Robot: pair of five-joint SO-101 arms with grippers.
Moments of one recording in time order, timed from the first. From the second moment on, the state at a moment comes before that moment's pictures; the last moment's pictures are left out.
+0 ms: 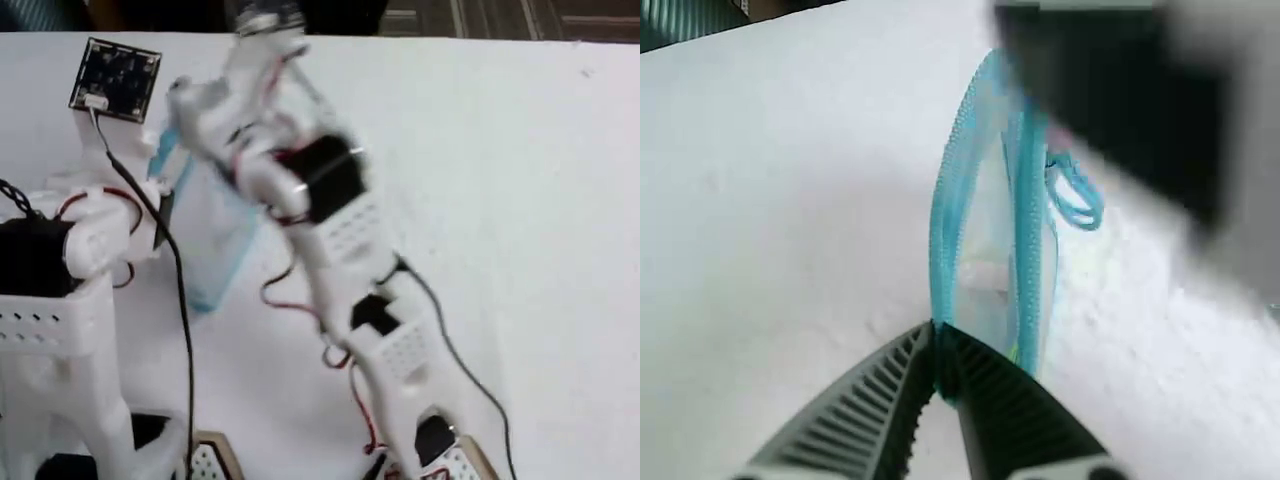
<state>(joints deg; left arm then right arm) -1.5 -26.6 -6.3 98.3 -8.3 -36.7 33.3 -94.6 91.6 -17.2</state>
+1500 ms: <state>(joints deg) -1.5 -26.6 -6.3 98.3 -8.3 -15.6 71.8 -83.9 91.1 7.6</state>
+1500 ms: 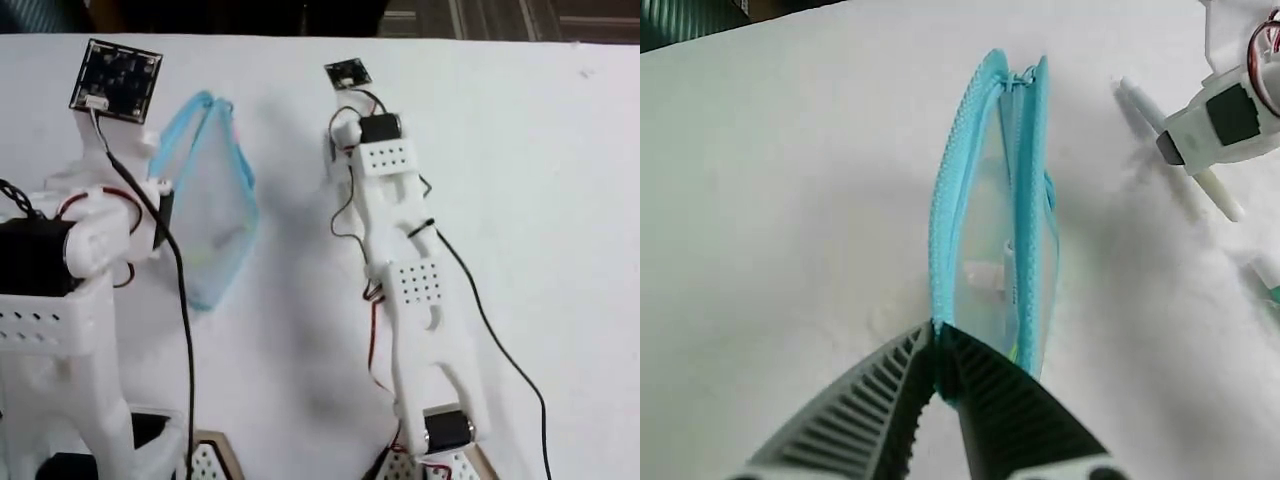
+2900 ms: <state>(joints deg) -1.5 -26.6 -6.3 97.9 -8.3 -25.6 49.5 -43.2 79.0 7.9</state>
